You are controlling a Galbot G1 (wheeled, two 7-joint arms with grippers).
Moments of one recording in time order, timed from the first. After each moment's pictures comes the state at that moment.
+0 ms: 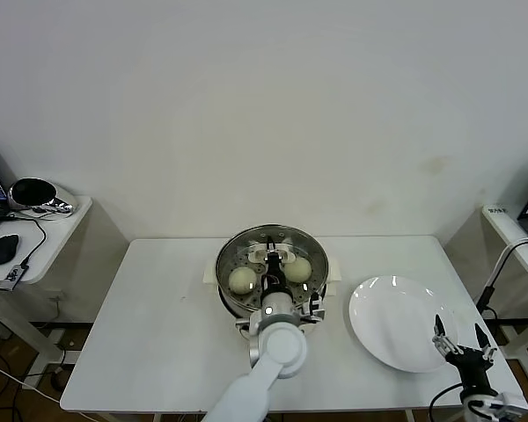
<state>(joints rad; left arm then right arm) 0.88 -1.60 0.13 -1.65 1.64 0.74 0.34 -1.54 1.47 0.97 1.86 0.39 0.02 -0.17</state>
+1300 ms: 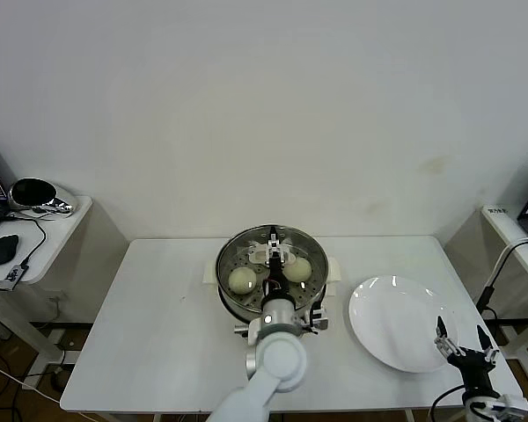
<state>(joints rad) 0.93 -1.58 0.16 -1.76 1.61 0.74 0.33 -1.55 1.47 0.98 1.86 0.39 0.03 -0.17</state>
